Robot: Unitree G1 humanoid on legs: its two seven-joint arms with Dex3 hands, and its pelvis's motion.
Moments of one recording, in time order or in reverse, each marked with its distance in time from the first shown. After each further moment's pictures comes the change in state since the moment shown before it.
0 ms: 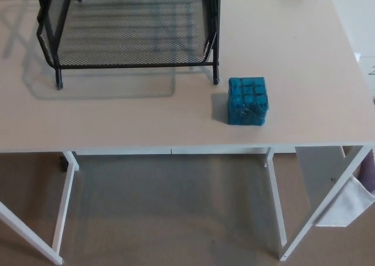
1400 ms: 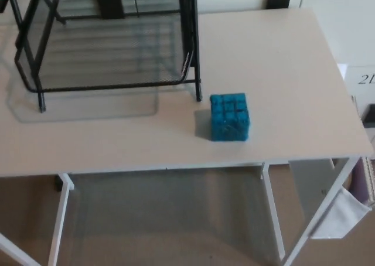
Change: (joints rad) left_arm 0.095 -0.027 0.059 0.030 0.021 0.014 0.068; right_arm 0.224 -0.016 -0.090 0.401 0.010 -0.090 -0.025
